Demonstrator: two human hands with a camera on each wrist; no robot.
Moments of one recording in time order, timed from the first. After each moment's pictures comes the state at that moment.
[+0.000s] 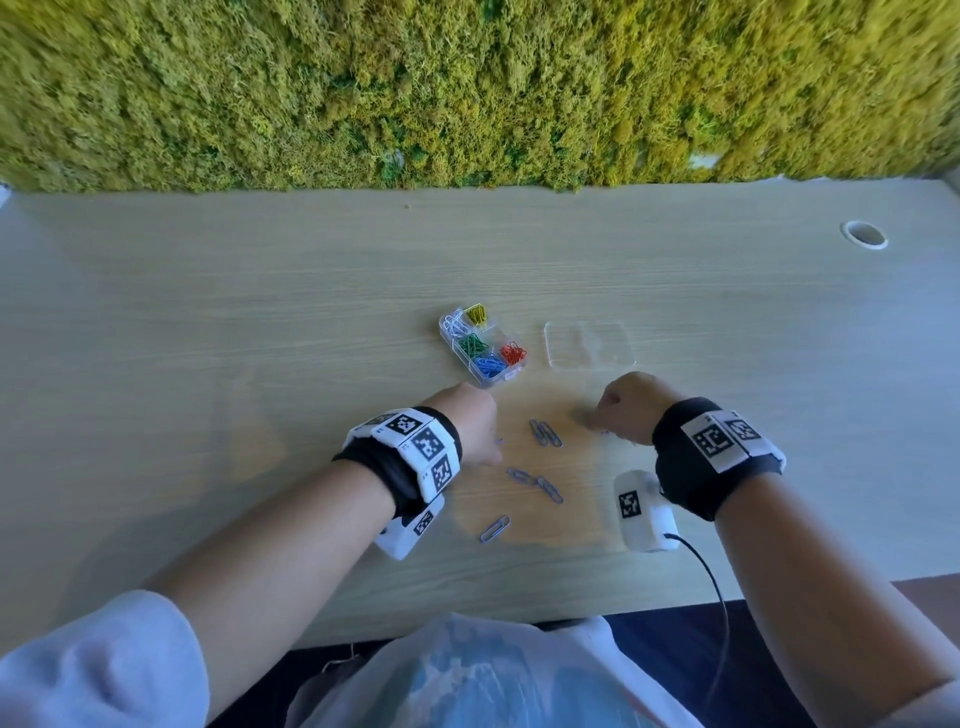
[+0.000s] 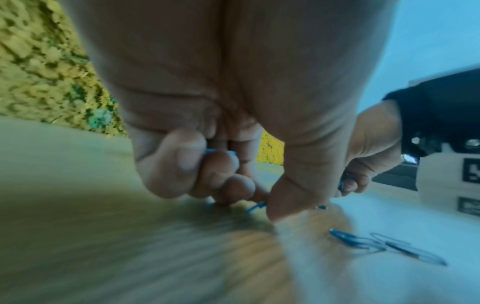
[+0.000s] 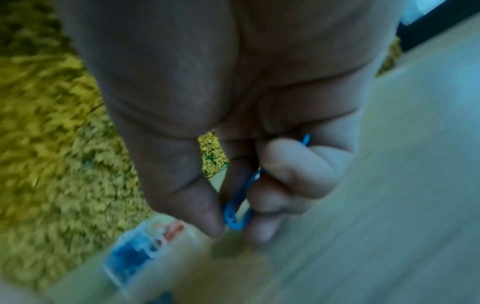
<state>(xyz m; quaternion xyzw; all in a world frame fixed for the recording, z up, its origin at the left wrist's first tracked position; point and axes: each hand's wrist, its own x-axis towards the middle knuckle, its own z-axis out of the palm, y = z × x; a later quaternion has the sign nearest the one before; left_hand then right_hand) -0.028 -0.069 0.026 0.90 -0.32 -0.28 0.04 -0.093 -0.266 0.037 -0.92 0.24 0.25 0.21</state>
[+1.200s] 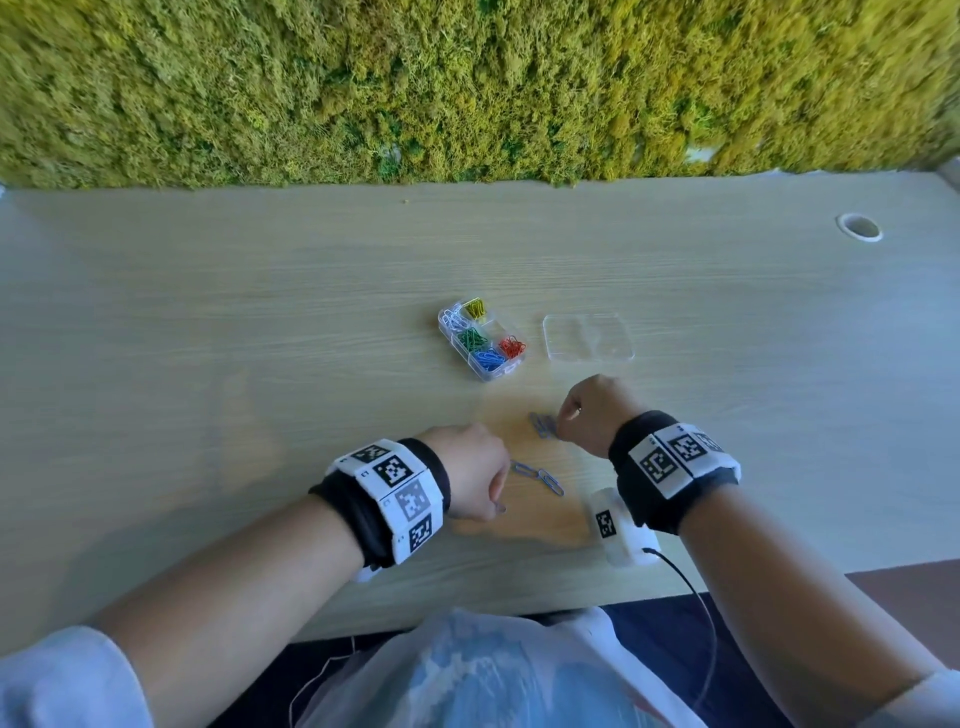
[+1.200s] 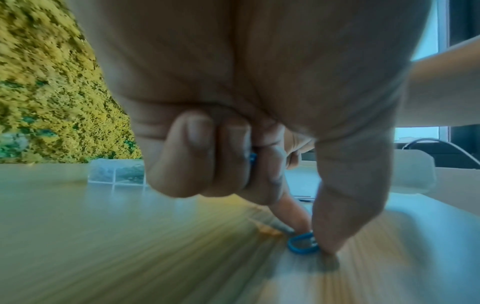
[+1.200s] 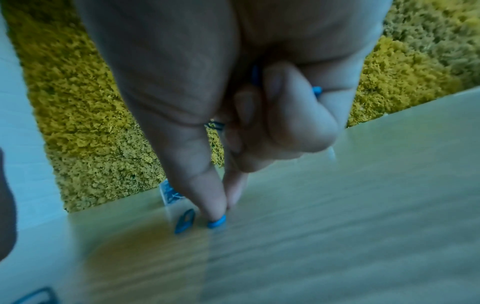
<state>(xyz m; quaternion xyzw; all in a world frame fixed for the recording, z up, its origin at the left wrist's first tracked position) -0.064 -0.049 0.033 0.85 -0.43 -0.31 -0.01 -0.096 -0.226 0.025 -0.94 0.22 0.17 0.21</state>
